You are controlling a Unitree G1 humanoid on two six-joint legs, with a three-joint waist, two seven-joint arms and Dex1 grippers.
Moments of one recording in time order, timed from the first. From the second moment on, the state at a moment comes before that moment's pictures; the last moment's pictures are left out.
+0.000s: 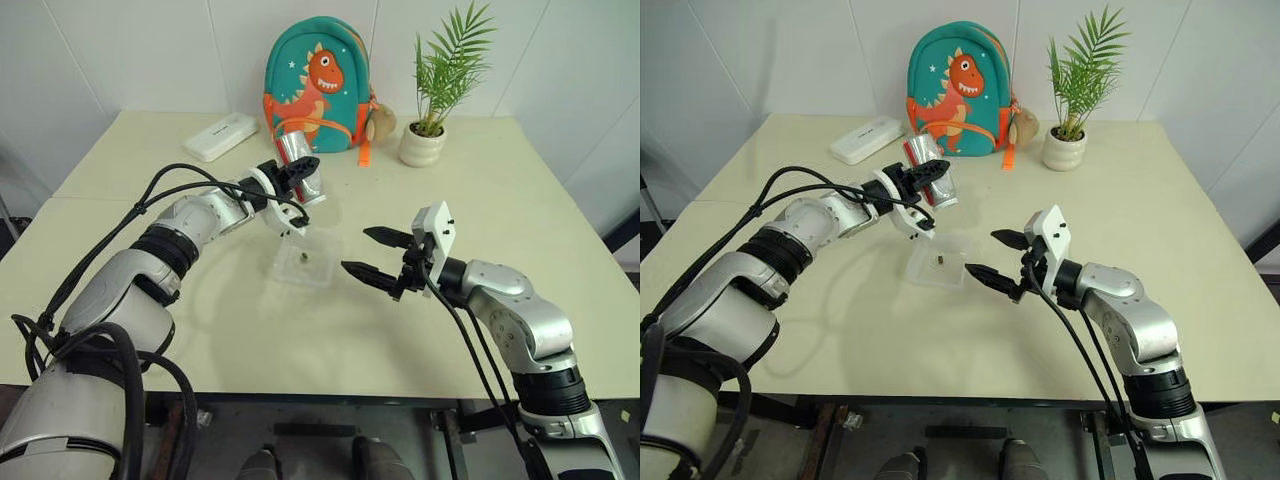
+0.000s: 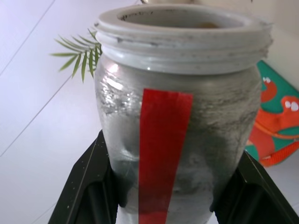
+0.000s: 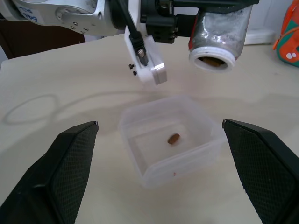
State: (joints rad) left arm -1.34 0.61 -0.85 0.87 1.34 -0.34 0.50; right arm -0.55 -0.46 0.01 -0.17 0.49 0.55 0.79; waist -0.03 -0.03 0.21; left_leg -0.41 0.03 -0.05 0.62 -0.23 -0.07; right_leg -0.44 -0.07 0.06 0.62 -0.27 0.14
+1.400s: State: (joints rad) left arm -0.90 0.53 0.37 1.09 -0.22 -0.13 -0.36; right arm -0.60 -0.47 0.06 0.03 0.36 0.34 0.88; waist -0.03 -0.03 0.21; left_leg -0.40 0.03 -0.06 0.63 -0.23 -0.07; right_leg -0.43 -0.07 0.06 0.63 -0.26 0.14
